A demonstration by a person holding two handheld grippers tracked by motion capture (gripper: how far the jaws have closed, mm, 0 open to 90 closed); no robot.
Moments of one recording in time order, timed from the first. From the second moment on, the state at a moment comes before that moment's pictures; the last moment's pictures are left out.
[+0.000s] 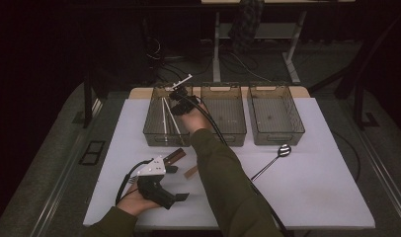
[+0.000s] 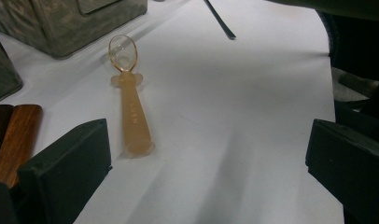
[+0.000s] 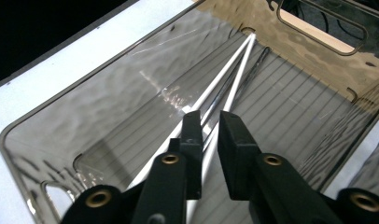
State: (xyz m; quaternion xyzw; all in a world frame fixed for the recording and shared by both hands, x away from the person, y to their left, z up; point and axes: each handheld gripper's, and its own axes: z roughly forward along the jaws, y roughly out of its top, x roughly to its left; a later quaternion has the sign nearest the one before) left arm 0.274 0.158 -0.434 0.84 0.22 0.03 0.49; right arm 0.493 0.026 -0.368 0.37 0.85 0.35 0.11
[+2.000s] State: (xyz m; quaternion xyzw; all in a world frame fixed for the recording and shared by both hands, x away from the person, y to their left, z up) left arm 0.282 0.160 -0.439 0.84 0.27 0.05 0.47; right arm 0.319 -0.222 -0.405 0.34 0.81 0.47 0.10
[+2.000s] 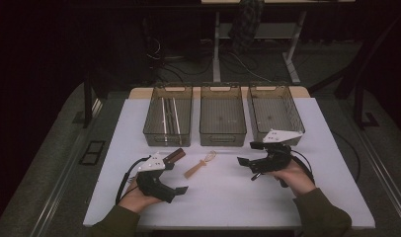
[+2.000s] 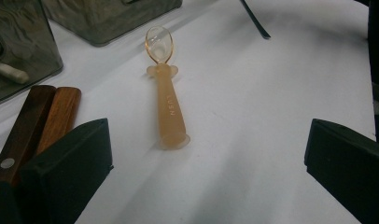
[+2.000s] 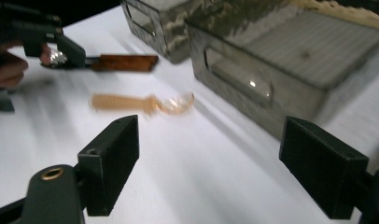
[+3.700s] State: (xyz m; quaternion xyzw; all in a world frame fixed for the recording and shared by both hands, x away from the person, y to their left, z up) left arm 0.322 0.119 -0.425 0.85 0.29 0.07 0.44; right arm 0.260 -0.290 -0.443 0.38 0.79 0.47 0.13
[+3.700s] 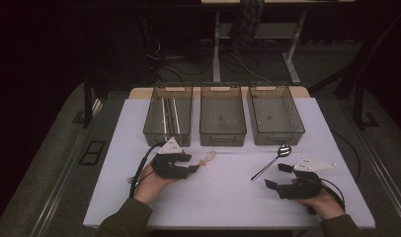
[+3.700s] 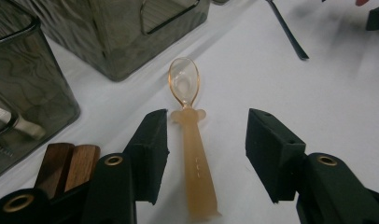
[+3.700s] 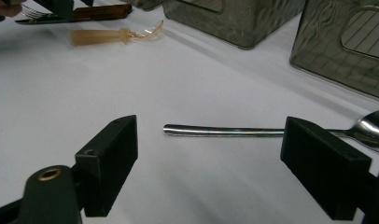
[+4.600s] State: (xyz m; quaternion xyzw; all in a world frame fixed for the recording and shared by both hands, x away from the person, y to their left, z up) left arm 0.320 0.113 -0.439 0.88 0.30 0.07 0.36; right arm 0.262 -0.288 -0.443 0.37 0.80 0.46 0.13
